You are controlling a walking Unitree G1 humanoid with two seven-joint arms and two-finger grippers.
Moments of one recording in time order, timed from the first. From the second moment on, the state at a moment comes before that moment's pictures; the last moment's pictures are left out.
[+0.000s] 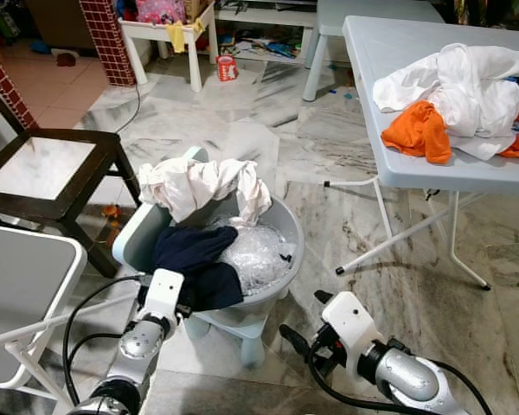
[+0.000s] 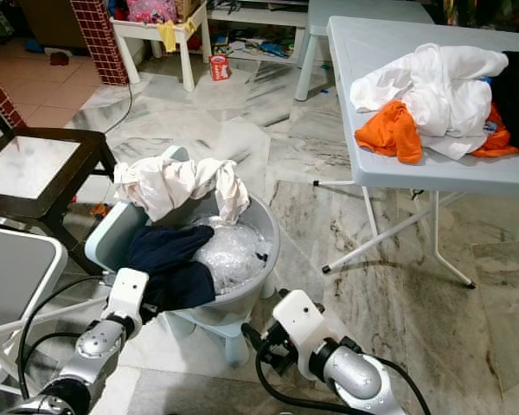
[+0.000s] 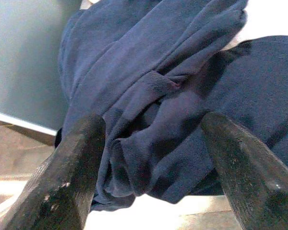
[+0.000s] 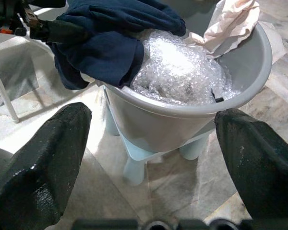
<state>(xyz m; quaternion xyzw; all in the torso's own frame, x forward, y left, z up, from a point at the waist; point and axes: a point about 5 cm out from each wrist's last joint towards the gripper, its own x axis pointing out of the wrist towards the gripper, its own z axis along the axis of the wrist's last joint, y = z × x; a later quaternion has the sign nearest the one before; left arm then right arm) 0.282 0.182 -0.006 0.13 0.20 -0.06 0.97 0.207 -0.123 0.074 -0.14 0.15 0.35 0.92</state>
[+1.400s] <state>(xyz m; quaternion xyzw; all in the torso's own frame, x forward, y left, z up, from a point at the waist) 0.303 0.151 0.006 0.04 0.22 -0.14 0.96 0.204 -0.119 0.072 -0.15 0.16 0.35 0.91</state>
